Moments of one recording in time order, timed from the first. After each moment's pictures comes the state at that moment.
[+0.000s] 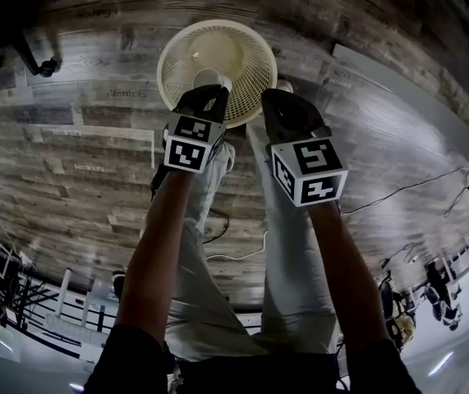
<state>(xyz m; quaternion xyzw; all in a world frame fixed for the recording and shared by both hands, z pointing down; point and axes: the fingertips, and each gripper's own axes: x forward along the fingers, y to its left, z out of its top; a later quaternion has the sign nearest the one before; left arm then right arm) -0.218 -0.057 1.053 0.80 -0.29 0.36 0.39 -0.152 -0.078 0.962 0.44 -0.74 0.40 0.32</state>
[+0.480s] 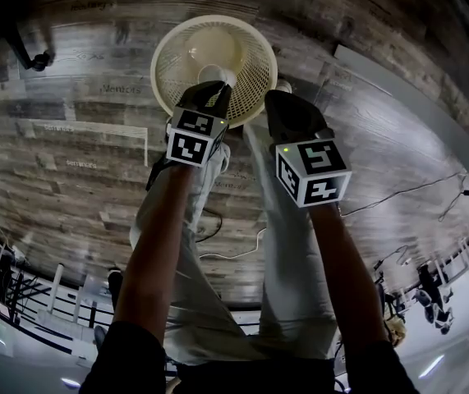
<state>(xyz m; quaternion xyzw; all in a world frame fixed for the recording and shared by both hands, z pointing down) -0.202 -0.057 1.082 0.80 -0.30 0.34 0.41 -0.139 -0.070 0.988 0.43 -0.73 0.42 0.32</state>
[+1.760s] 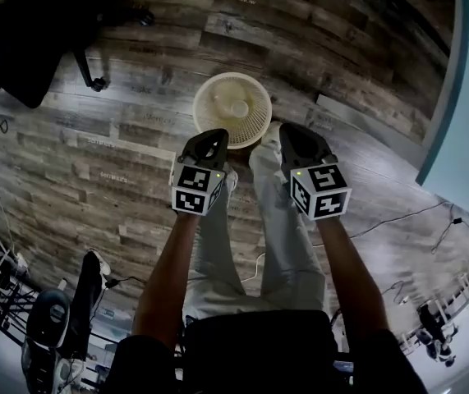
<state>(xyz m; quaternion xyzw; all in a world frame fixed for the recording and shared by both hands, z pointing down) -0.252 -0.082 0.826 0.81 -0.38 0.28 0.35 -0.137 -0.109 0.770 0.43 -0.77 0.36 0.30</state>
